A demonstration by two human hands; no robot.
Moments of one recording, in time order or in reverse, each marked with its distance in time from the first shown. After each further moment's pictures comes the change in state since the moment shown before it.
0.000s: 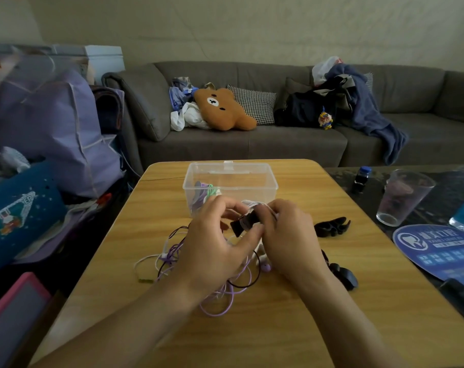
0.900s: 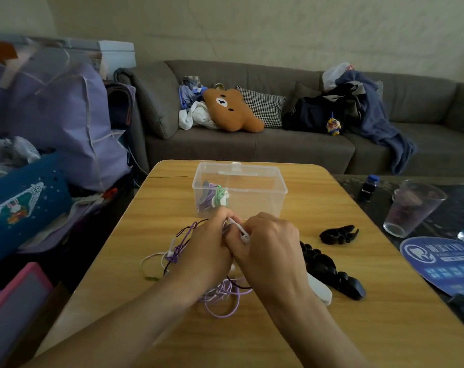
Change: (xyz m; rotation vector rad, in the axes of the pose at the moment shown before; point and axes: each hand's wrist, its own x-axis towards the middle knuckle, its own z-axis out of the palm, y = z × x) left_hand 0.004 -0.019 -0.015 0.126 -0.221 -0.328; right_hand -0.021 -0.022 0.033 -0.235 0.211 -0.412
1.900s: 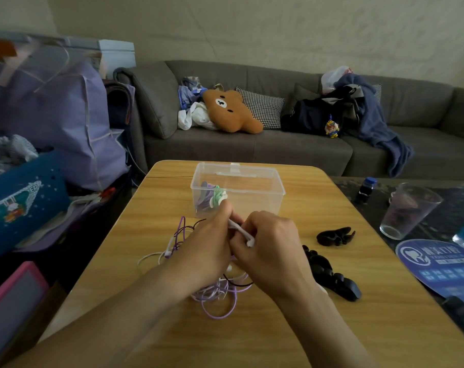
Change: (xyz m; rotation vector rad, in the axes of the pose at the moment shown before) left_hand 0.003 0.009 -0.009 0.174 -0.120 0.136; right_hand 0.004 0.011 -0.010 0.146 -0.148 -0.013
